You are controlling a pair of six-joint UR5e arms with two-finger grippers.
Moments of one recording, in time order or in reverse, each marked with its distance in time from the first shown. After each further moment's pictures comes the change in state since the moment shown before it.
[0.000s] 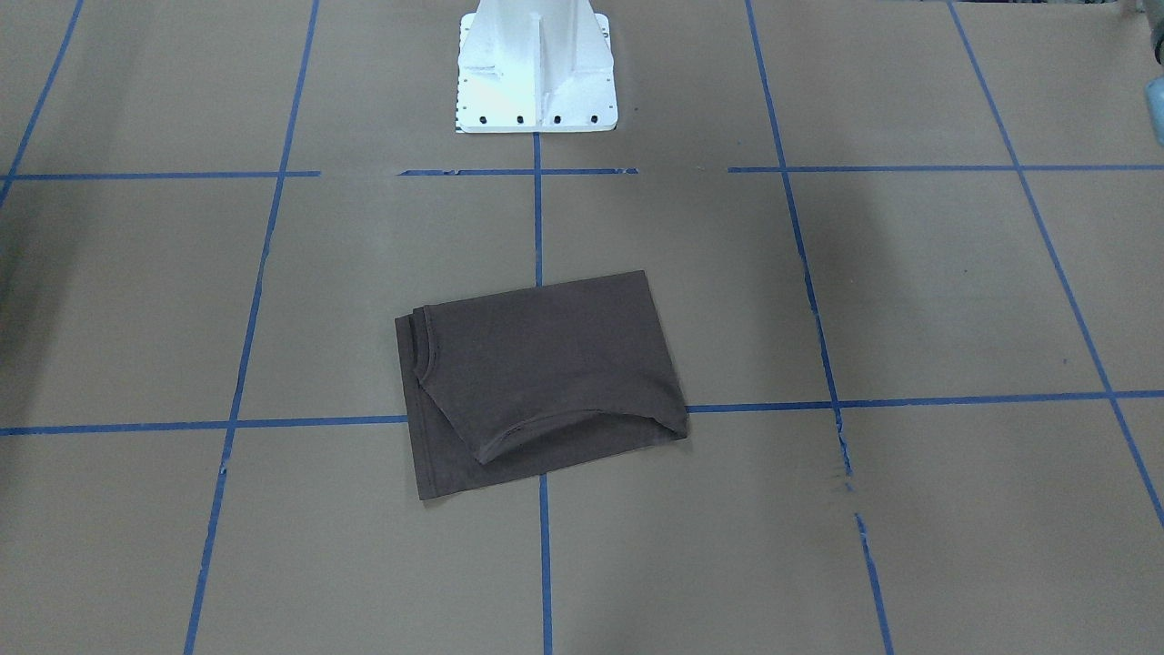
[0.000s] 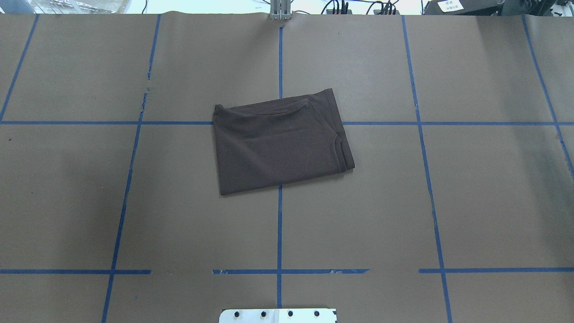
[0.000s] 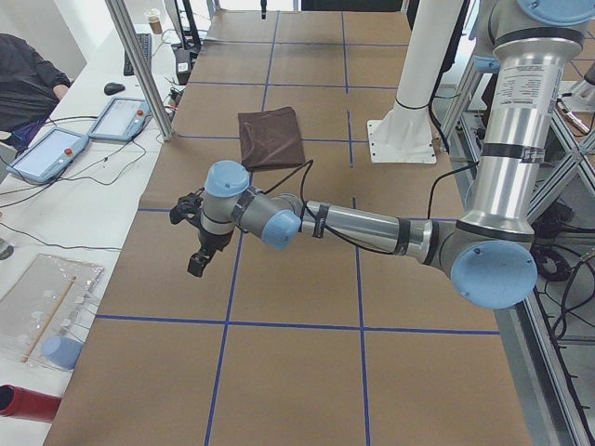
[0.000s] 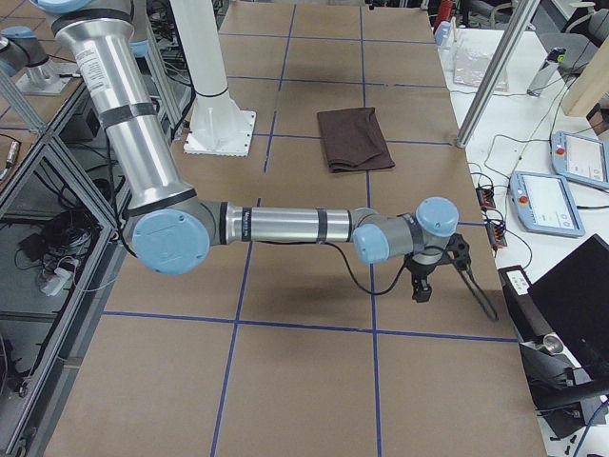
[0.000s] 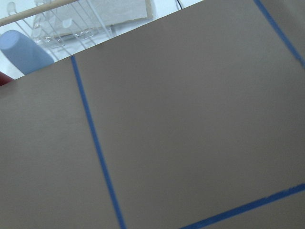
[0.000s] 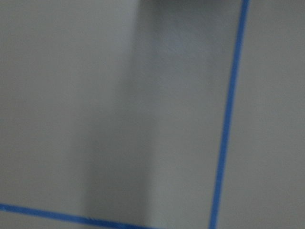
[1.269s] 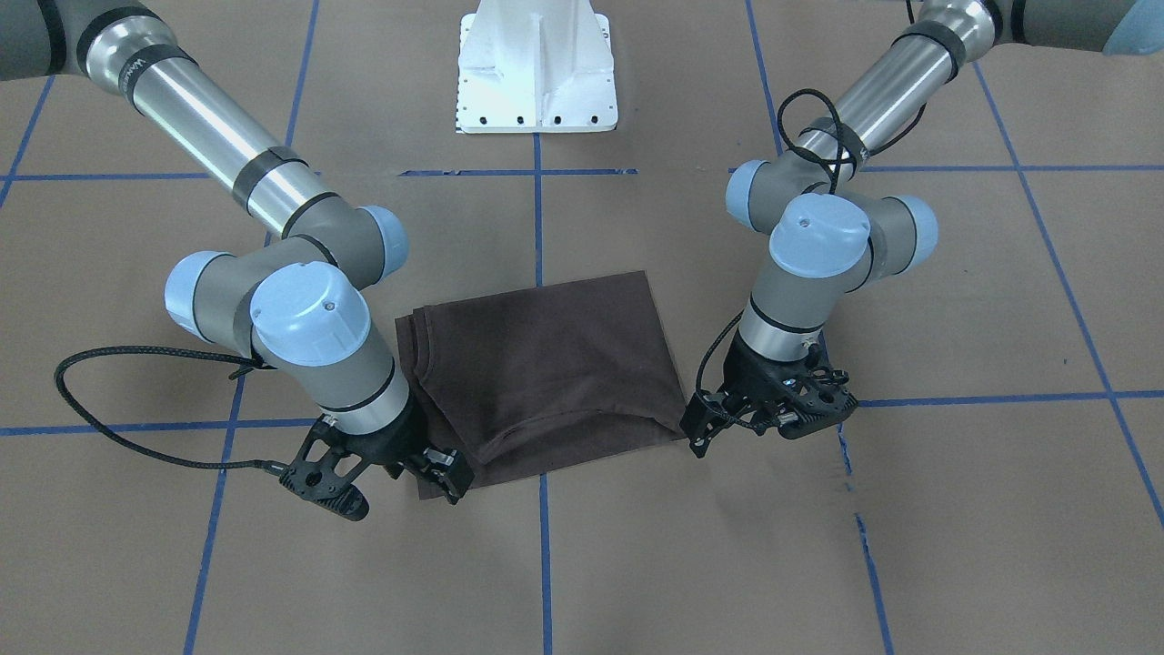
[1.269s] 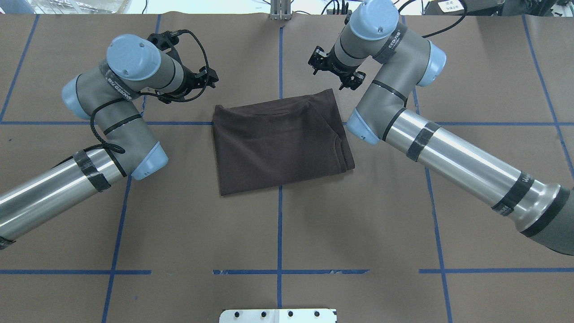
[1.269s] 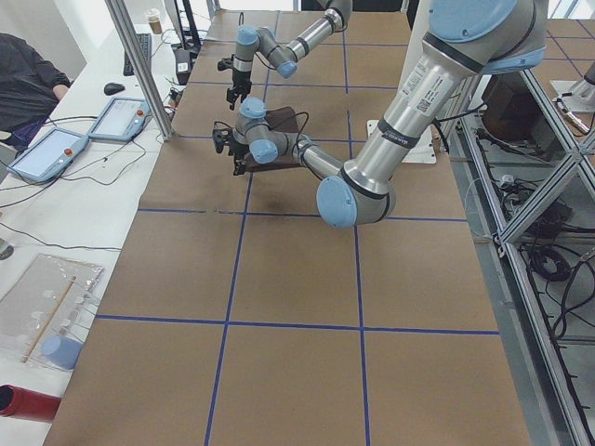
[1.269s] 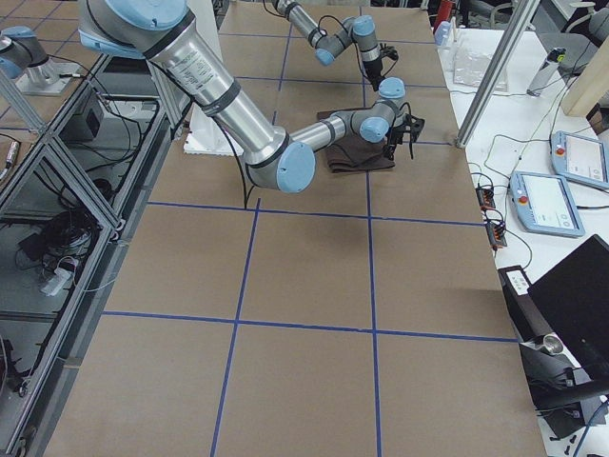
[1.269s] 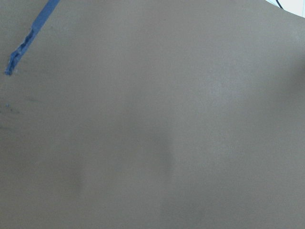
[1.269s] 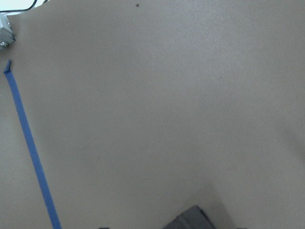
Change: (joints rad) left arm 0.682 -0.568 0.304 -0.233 0.388 -1.491; right arm -0.688 0.686 -0.254 0.226 -0.425 1.396
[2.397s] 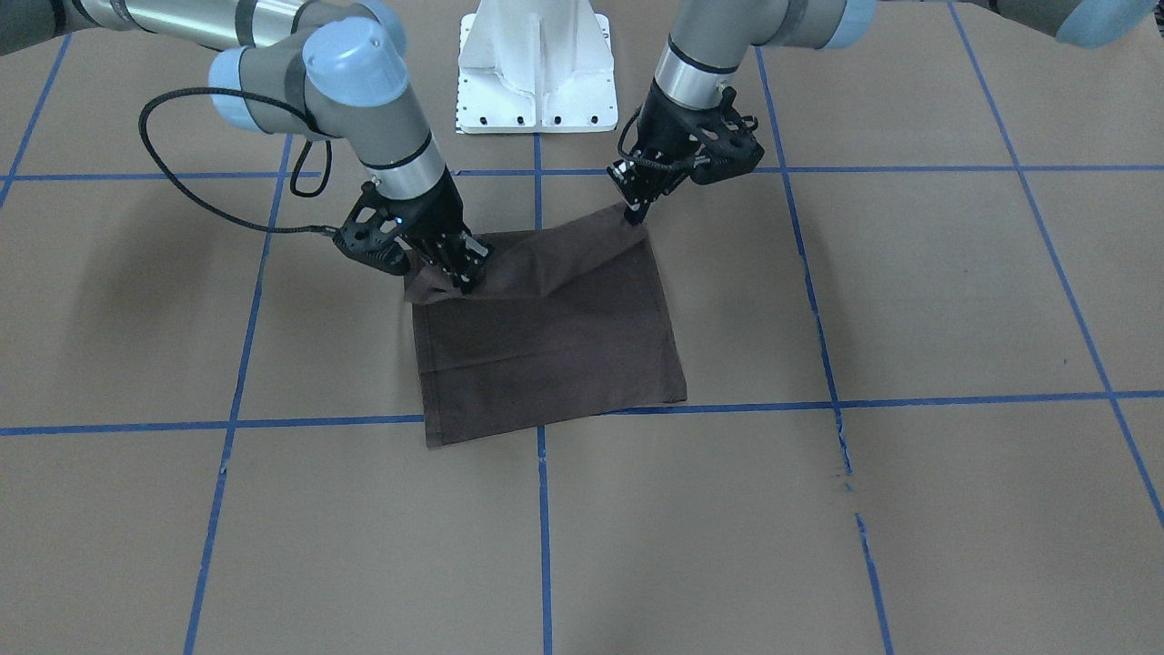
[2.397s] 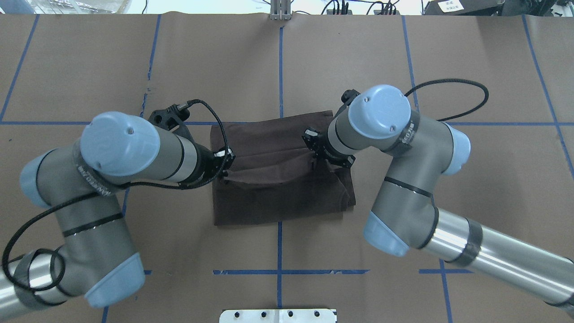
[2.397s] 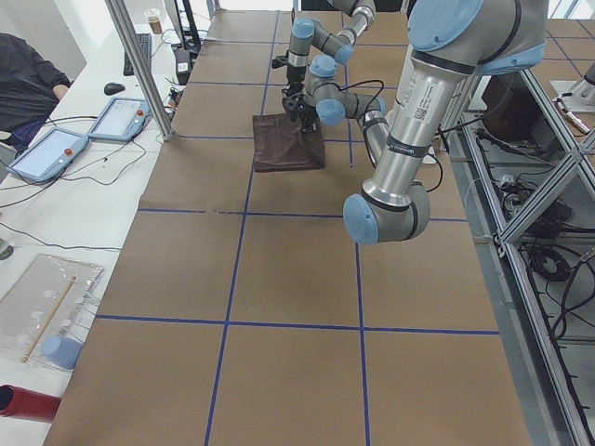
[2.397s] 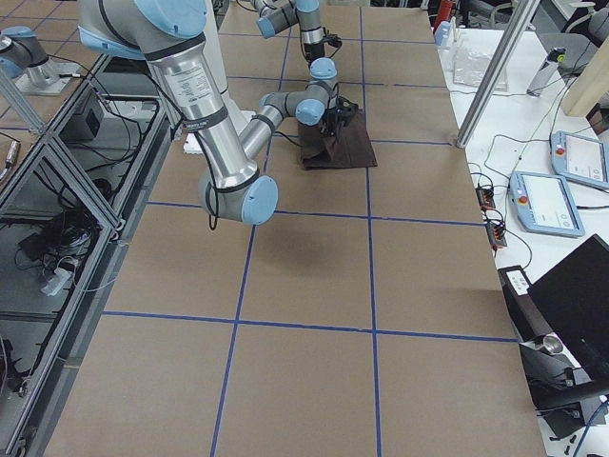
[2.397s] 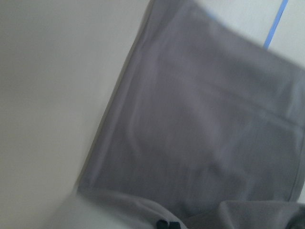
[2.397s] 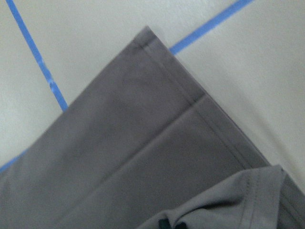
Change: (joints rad) left arm 0.242 0.165 -0.595 0.373 0.027 -0.315; right arm -0.227 -0.228 0.554 -0.263 -0.078 0.284
